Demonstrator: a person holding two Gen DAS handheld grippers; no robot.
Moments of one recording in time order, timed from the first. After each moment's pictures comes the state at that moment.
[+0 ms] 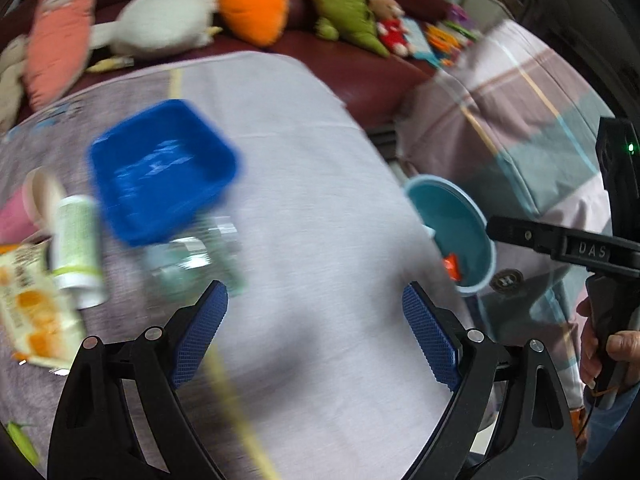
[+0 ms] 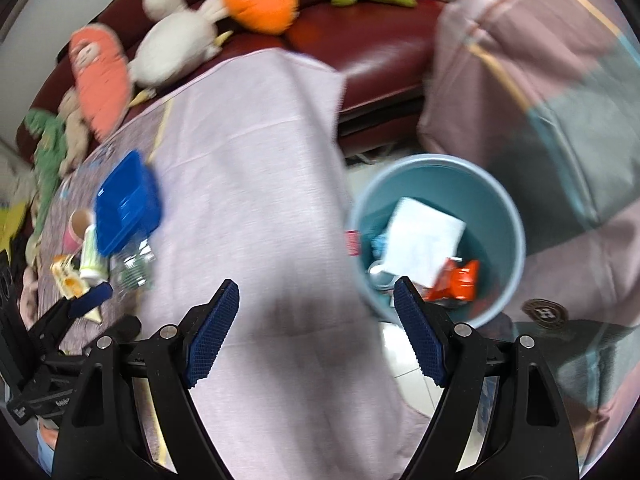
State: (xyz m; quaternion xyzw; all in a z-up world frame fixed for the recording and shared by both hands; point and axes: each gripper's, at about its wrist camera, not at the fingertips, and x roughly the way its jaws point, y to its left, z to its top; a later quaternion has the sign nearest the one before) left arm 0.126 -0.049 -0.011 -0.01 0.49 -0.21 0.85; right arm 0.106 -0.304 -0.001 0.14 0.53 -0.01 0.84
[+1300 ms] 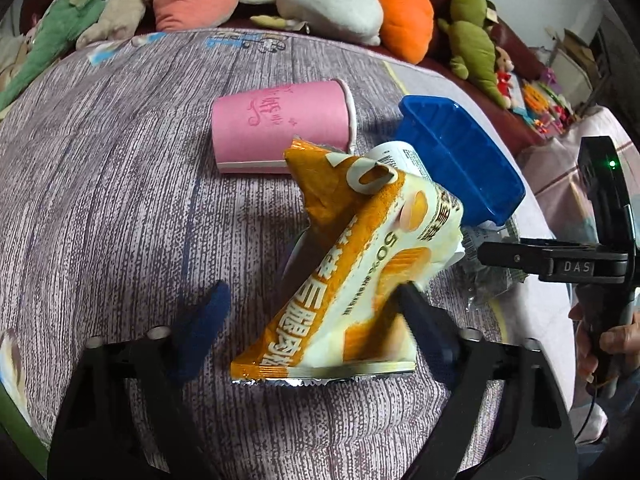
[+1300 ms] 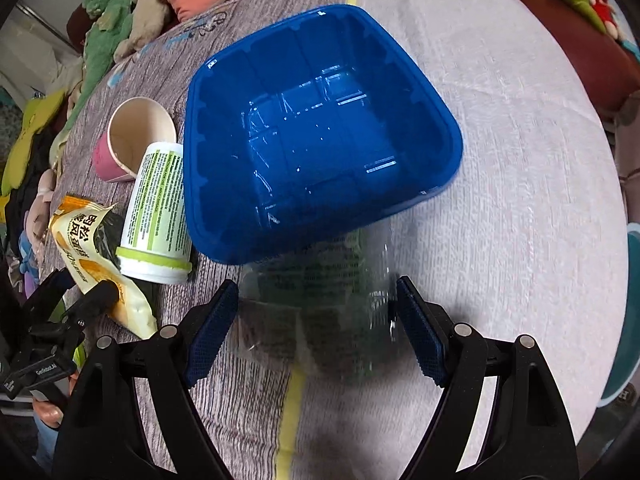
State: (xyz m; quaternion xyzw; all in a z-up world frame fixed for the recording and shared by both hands) left arm 0.152 0.183 -0.072 -0.08 0.49 -0.10 0.86; right arm 0.215 -0.071 -0.087 0.05 0.59 0.14 0.79
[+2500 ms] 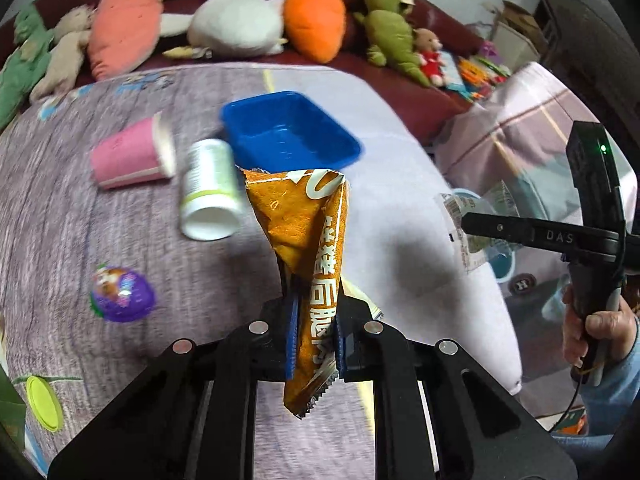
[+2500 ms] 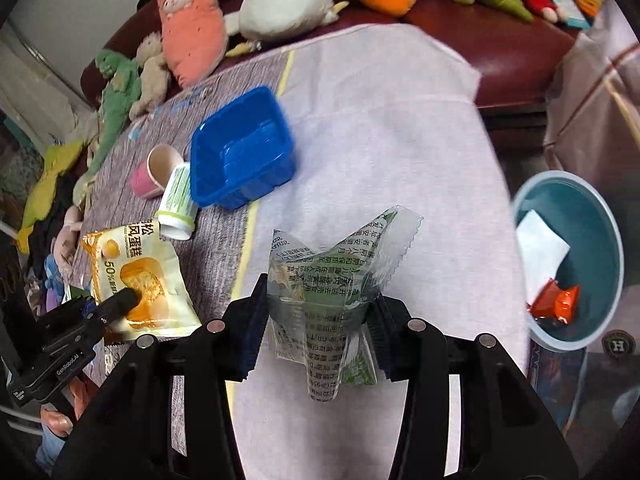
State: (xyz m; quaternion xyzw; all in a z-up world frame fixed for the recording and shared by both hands) left arm 0.078 0.053 -0.004 -0.04 0.47 -0.18 0.87; right arm 0.113 -0.198 -0.015 0.13 0.52 0.12 0.84
